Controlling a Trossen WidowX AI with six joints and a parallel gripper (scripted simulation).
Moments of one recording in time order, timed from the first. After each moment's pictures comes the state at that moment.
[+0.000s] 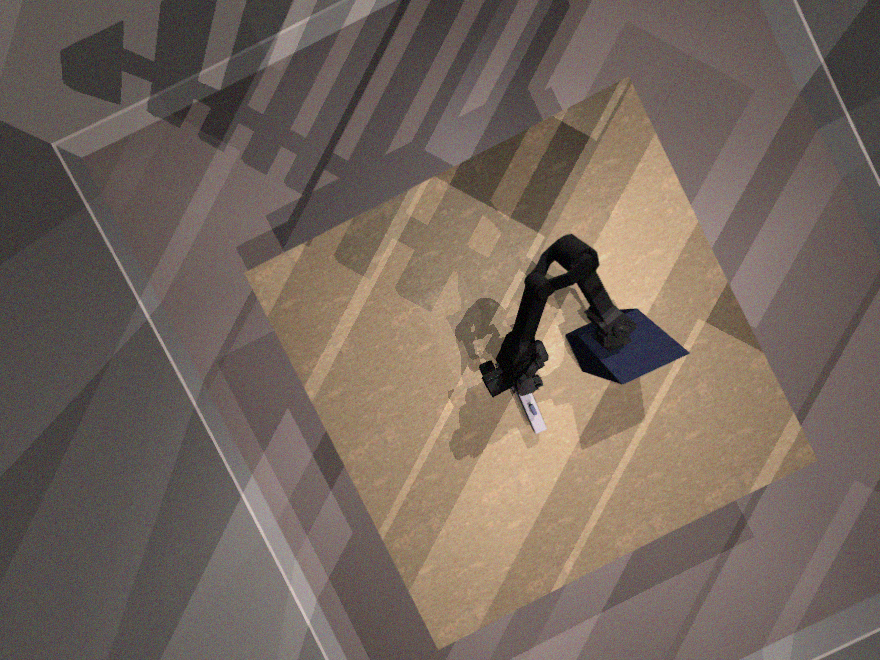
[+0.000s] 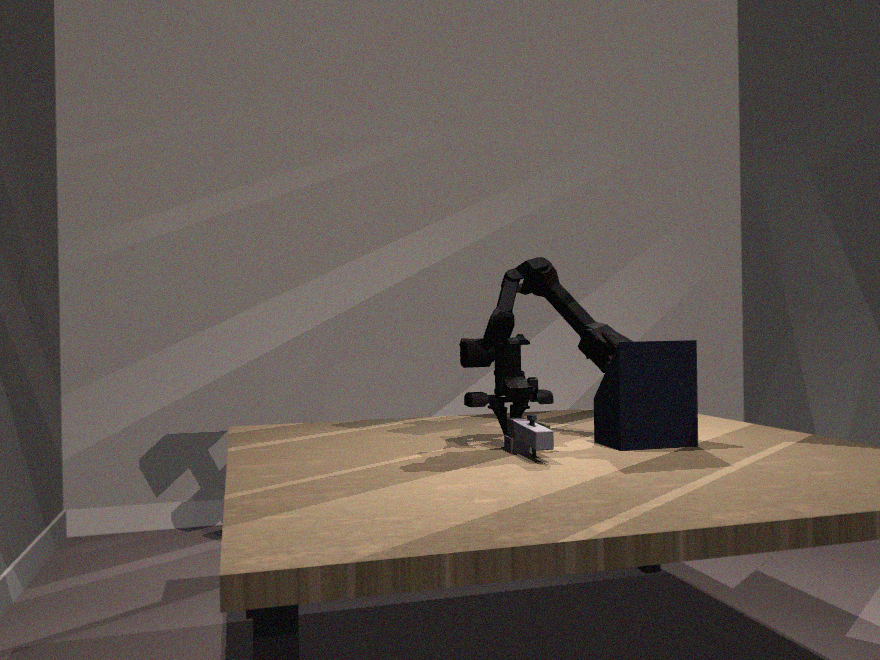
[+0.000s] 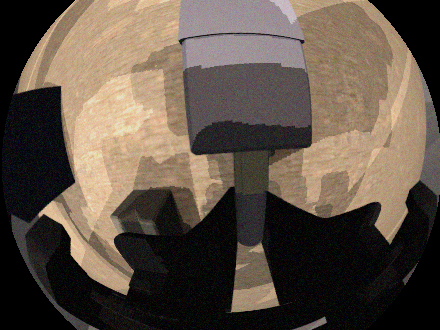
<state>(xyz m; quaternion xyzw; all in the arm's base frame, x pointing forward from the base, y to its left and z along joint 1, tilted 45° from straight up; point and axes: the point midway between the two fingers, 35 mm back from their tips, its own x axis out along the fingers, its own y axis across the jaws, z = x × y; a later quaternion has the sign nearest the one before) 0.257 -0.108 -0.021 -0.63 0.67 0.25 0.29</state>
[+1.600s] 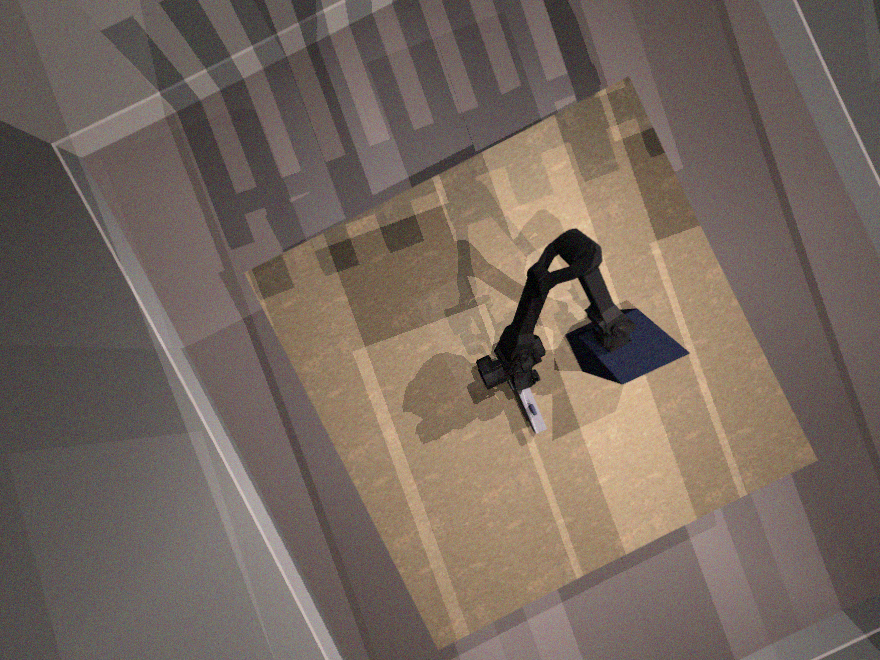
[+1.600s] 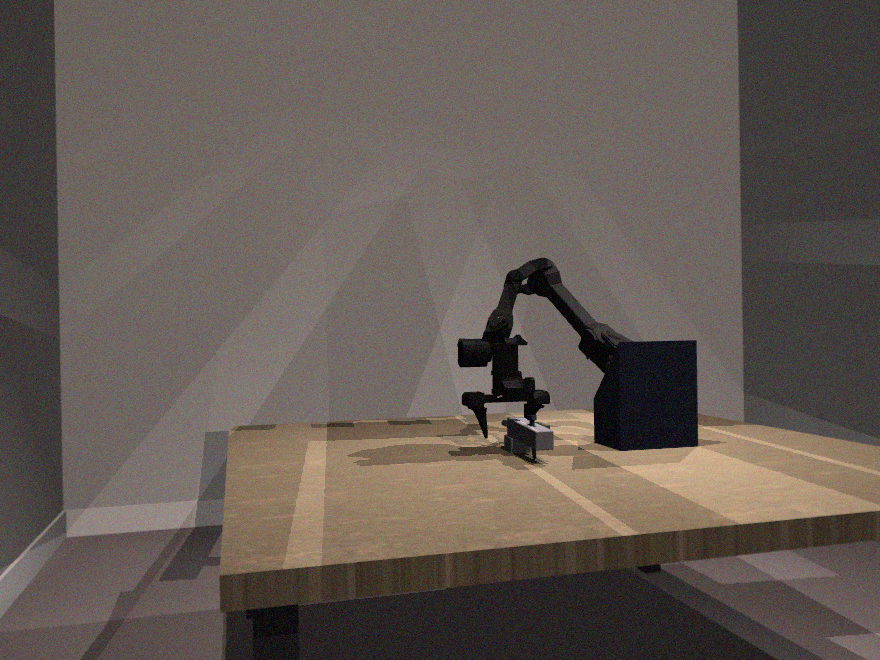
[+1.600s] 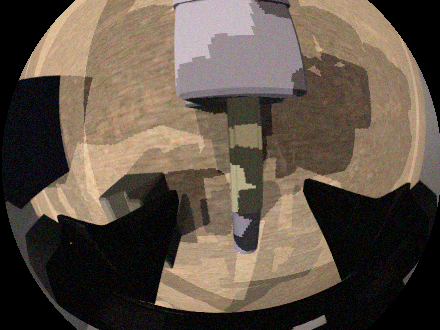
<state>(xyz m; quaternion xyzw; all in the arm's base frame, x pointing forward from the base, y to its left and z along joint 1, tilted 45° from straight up) 0.258 -0.120 -0.011 -0.64 0.67 0.25 0.29</state>
